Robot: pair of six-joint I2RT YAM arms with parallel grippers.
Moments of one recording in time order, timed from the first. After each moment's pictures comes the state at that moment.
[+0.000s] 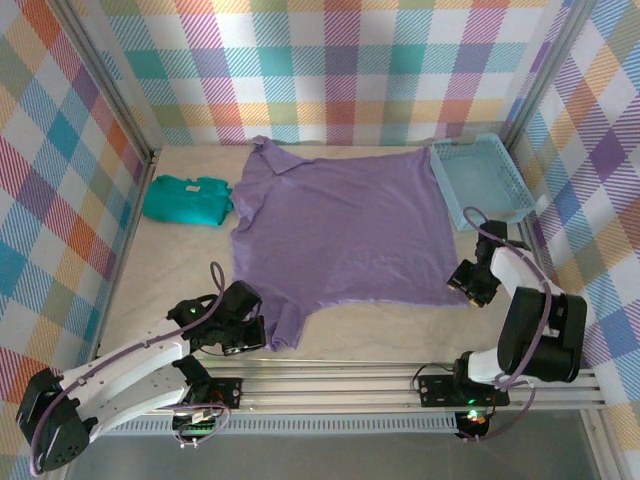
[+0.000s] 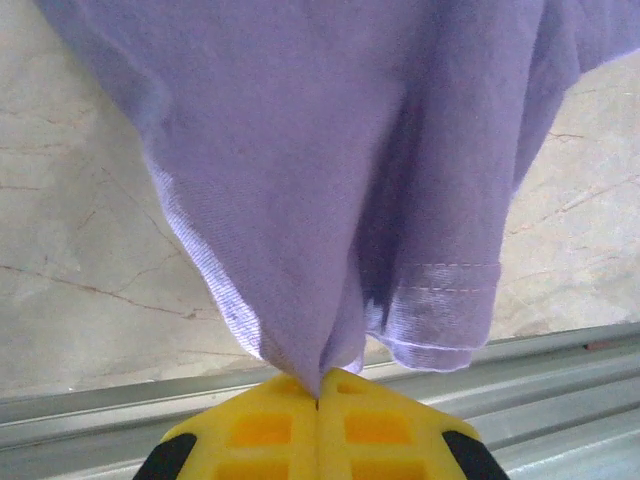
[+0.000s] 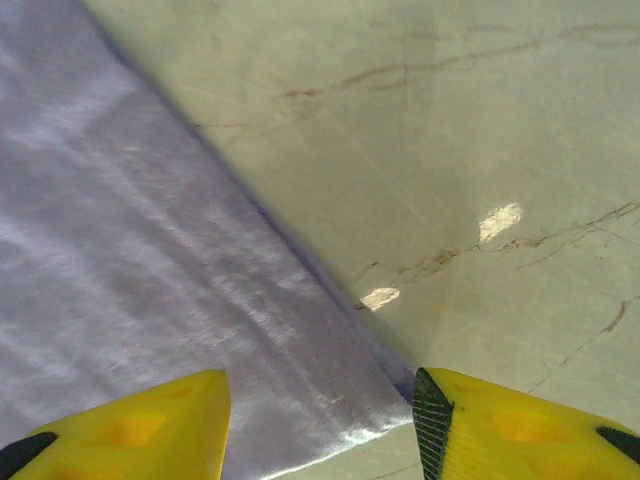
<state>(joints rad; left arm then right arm) -0.76 0.84 0.51 -0.87 0.16 -0.94 -0.18 1.43 0.77 -0.82 -0.05 0.48</state>
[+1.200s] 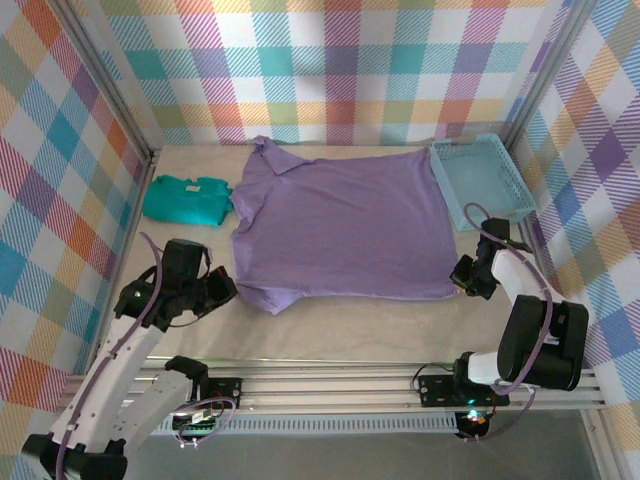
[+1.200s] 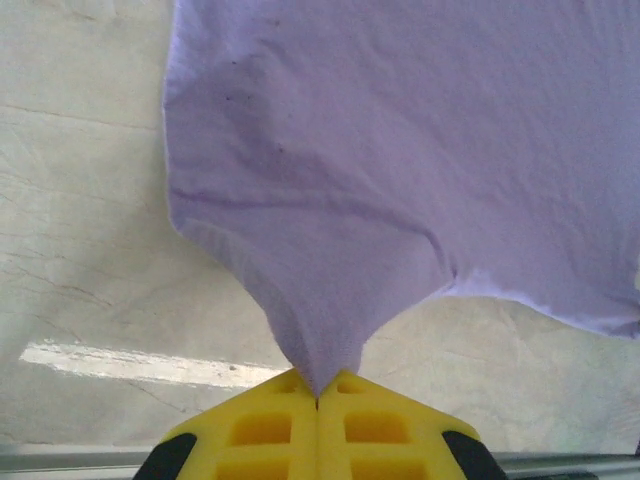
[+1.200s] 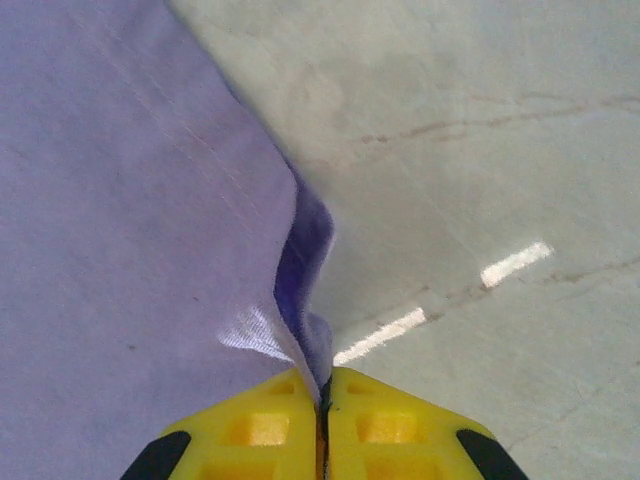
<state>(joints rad) -0.27 0.80 0.85 -1.04 0.20 -0.76 -0.18 1.37 0.78 -0.77 -0.10 0.45</state>
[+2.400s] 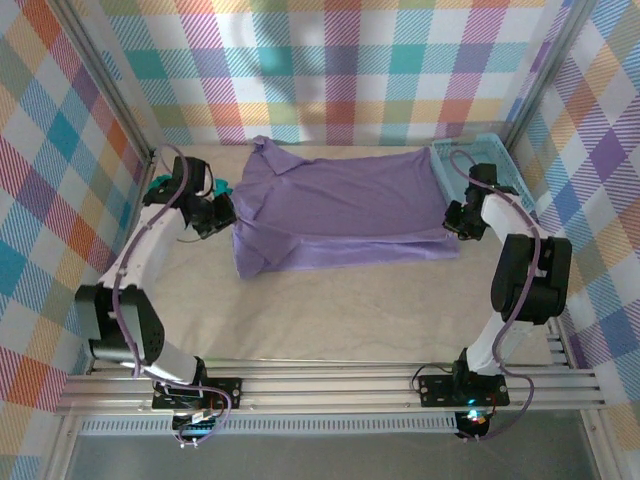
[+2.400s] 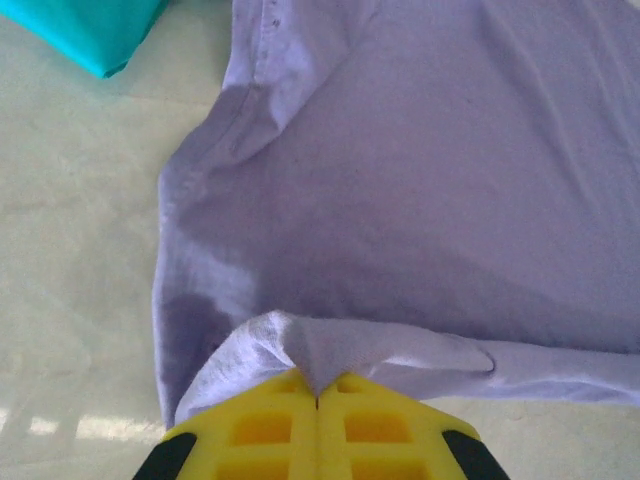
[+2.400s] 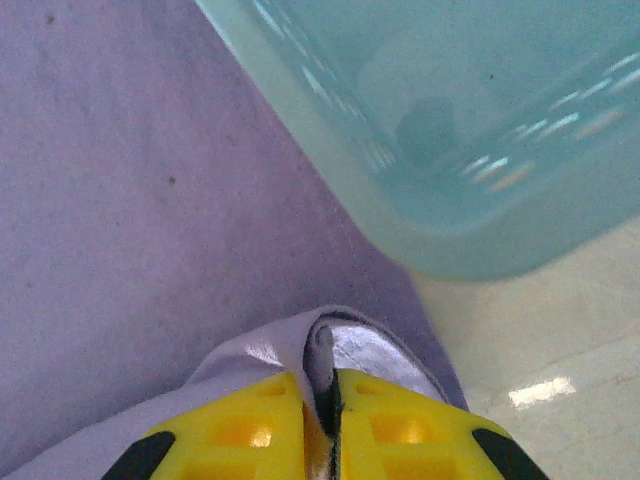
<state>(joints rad) -0.06 1.55 1.34 -0.84 0.23 -0.55 -0.09 1.78 1.29 -0.73 -0.09 0.39</state>
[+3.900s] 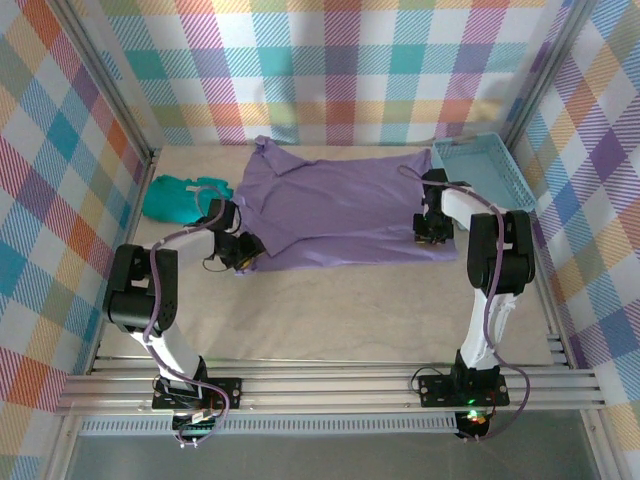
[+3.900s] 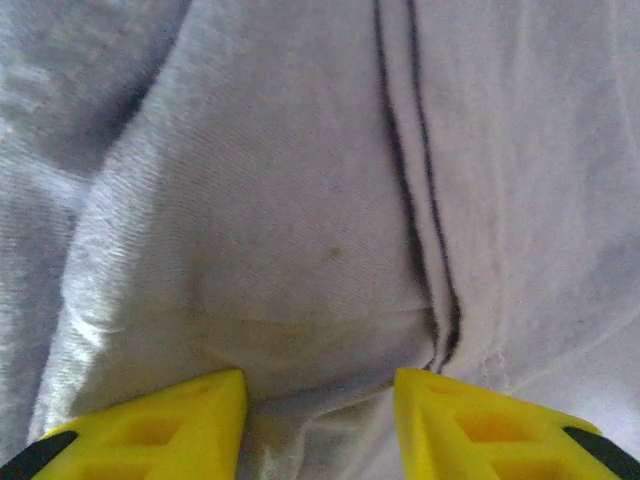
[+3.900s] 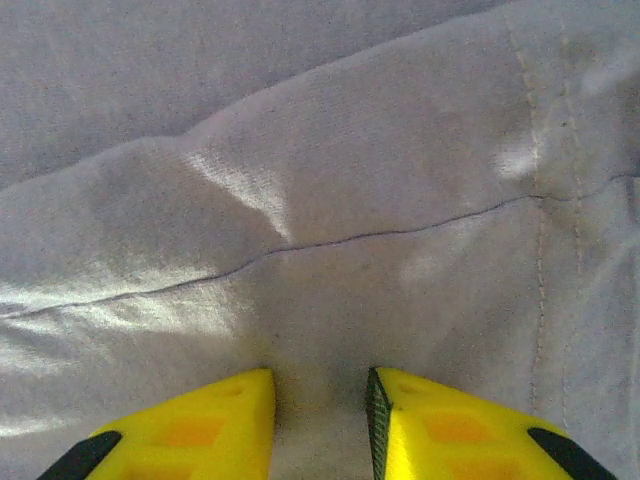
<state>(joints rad) -0.14 1.71 0.94 -0.38 0.29 -0.67 0.11 2.01 1.40 -0.82 0.07 0.19</state>
